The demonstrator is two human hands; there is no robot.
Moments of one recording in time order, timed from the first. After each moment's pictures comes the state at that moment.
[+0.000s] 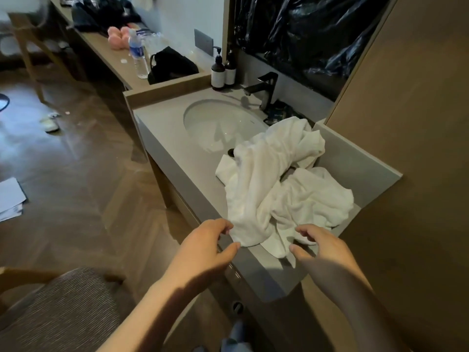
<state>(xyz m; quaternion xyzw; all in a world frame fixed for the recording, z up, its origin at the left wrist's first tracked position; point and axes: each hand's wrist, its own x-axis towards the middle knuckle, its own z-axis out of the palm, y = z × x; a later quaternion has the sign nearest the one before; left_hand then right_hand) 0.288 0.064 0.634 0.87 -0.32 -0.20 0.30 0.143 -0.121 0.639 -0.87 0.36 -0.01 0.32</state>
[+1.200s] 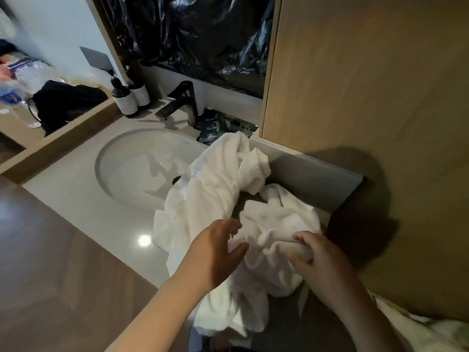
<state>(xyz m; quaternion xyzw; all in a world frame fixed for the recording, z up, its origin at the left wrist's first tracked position) 0.367 -0.135 0.619 0.80 -0.49 -0.22 0.27 0.178 -0.238 0.611 -0.81 0.49 -0.05 0.32</state>
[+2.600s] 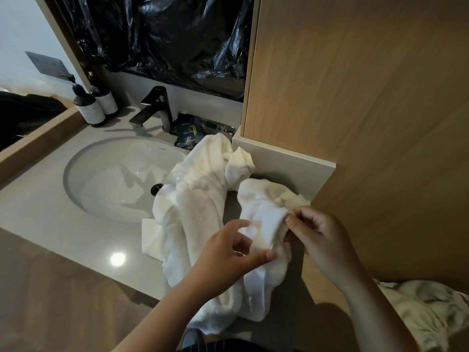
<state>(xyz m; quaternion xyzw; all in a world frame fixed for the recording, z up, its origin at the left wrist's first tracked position) 0.367 -0.124 0.623 0.67 -0.49 -0.43 0.37 0.194 -0.214 0.658 -0.70 0.46 -0.28 0.47</state>
